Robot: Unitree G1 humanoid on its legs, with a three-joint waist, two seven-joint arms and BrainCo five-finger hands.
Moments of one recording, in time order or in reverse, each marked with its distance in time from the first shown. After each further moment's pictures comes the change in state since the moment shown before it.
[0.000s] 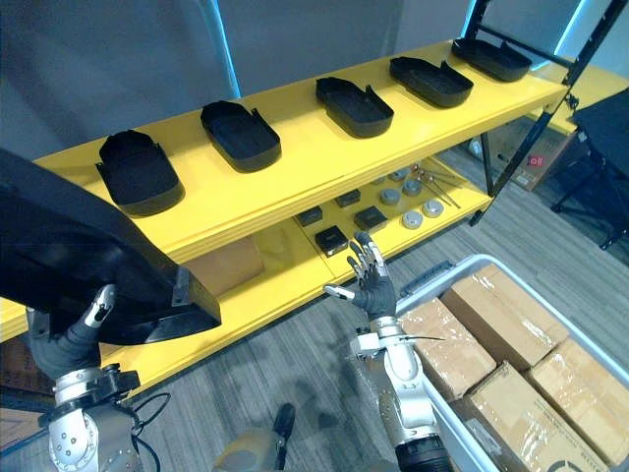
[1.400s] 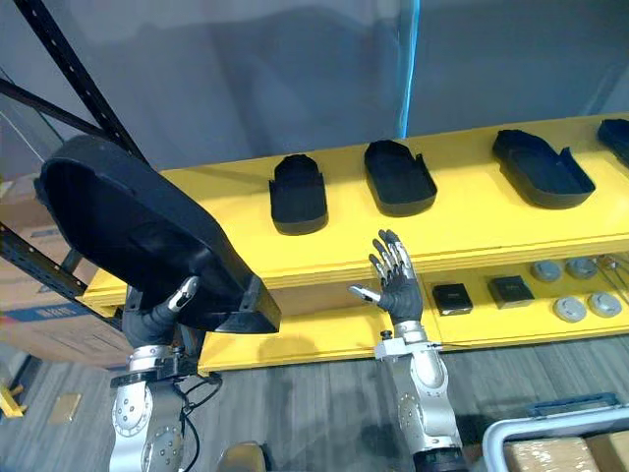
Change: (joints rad) left arm -0.089 -0.015 -0.216 0.193 -0.020 0.047 -0.113; right arm 0.064 -0.080 -0.106 -0.028 0.098 -0.013 0.087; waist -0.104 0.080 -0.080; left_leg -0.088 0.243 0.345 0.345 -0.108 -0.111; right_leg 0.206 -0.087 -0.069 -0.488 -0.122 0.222
